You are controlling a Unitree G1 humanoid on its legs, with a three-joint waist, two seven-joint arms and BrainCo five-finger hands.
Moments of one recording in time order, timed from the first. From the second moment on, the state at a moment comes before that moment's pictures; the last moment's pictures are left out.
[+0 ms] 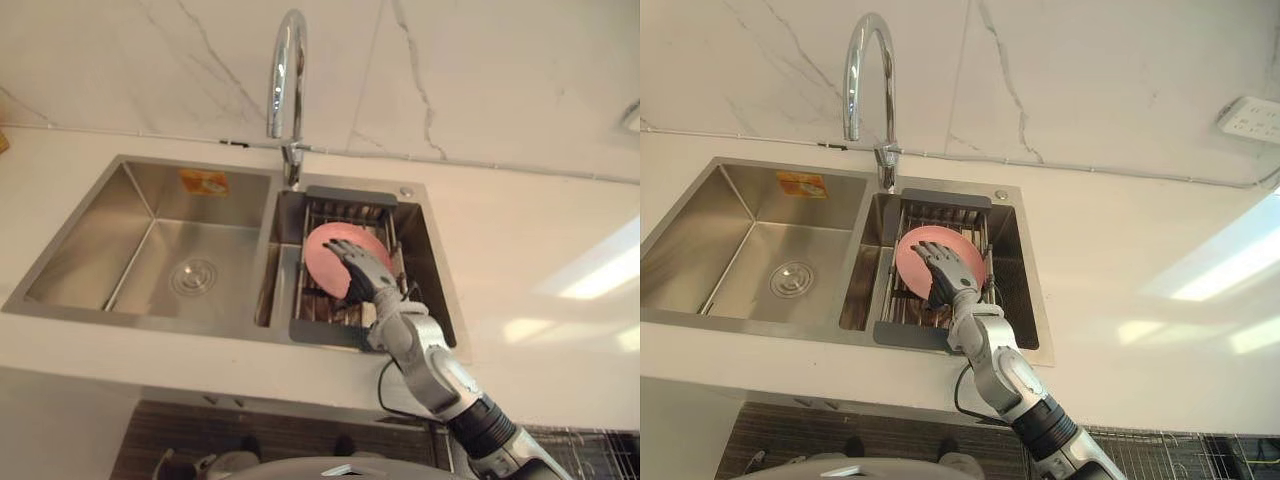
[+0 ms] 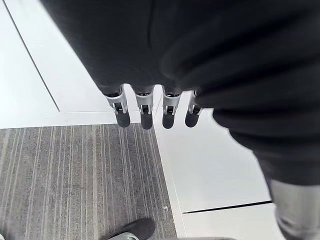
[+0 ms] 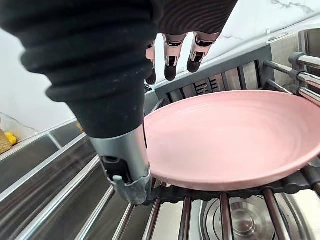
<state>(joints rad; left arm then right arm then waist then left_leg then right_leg) 0.27 0.18 -0.08 0.97 0.18 -0.05 0.29 -0.19 -0.36 0.51 -0.19 -0.82 0.36 0.08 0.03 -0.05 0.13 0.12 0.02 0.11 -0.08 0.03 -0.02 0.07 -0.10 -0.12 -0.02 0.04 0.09</state>
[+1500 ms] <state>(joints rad) 0.25 0.17 -0.04 0.96 0.18 -0.01 0.30 -0.41 -0.18 0.59 0.17 -0.86 0.49 -0.23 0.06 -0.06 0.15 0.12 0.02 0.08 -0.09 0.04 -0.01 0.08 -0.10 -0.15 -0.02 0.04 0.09</state>
